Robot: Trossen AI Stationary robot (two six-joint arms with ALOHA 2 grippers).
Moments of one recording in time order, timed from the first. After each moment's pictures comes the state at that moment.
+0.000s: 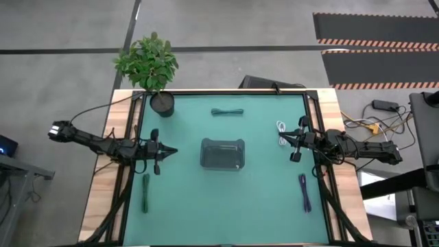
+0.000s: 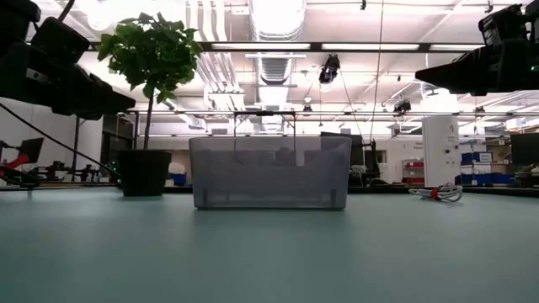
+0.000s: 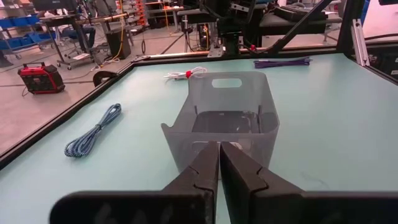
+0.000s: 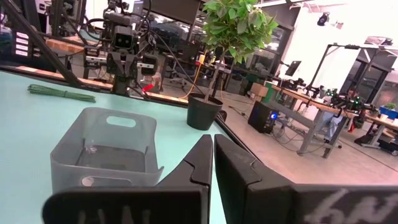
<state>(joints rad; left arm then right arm) -0.28 0.32 0.01 0.10 -0.43 0.01 -0.05 0.04 0.01 0.08 0.18 -0.31</state>
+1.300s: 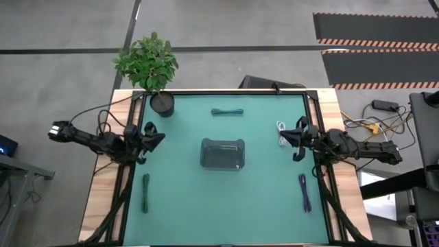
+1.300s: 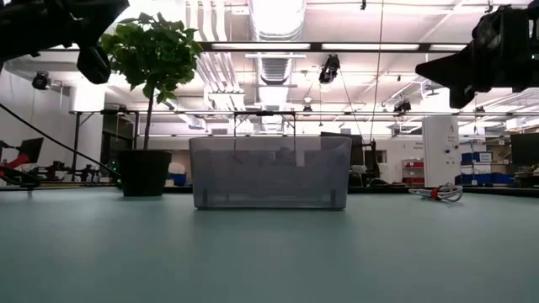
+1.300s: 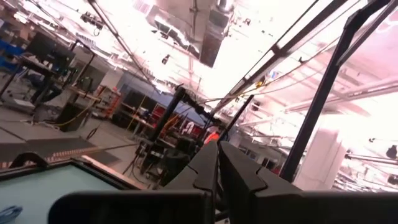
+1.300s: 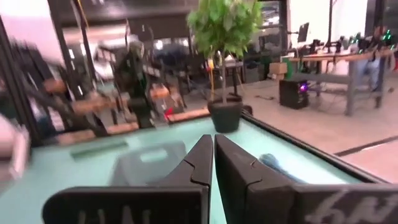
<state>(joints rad) -0.28 0.32 0.01 0.76 -0.42 -0.33 -0.05 0.04 0.01 0.15 0.19 0.12</state>
